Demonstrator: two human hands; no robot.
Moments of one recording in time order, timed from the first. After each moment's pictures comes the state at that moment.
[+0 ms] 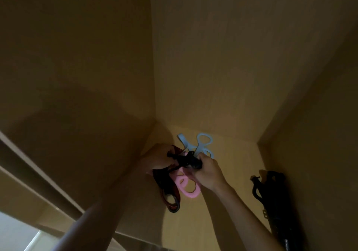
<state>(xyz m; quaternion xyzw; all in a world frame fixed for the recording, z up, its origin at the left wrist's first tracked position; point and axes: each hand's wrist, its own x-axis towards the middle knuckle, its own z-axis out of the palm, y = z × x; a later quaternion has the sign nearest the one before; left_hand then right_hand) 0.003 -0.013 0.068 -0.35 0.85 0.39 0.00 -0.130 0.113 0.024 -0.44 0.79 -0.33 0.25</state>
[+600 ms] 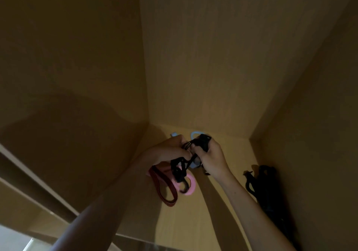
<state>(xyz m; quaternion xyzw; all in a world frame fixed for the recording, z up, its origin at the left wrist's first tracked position) -0.027 0.012 0.104 -0.26 0.80 0.55 0.01 -0.136 0.122 0.068 -0.38 0.69 -0.56 0.25</state>
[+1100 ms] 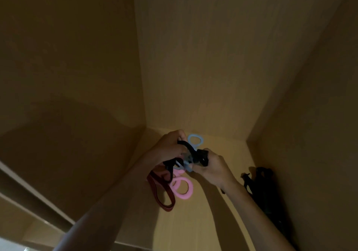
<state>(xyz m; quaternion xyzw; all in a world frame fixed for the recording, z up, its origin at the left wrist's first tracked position) -0.039 0.007 0.100 -0.29 0.80 0.51 -0.10 -0.153 0.146 0.056 -0.43 0.78 -0.38 0.24</state>
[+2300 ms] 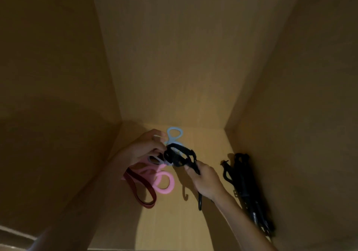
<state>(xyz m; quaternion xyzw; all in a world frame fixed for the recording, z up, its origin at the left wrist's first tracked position) -0.047 -0.002 0.077 -0.31 0.66 0.68 -0.04 -0.143 0.198 0.037 -0.37 0.82 -0.35 0.25</state>
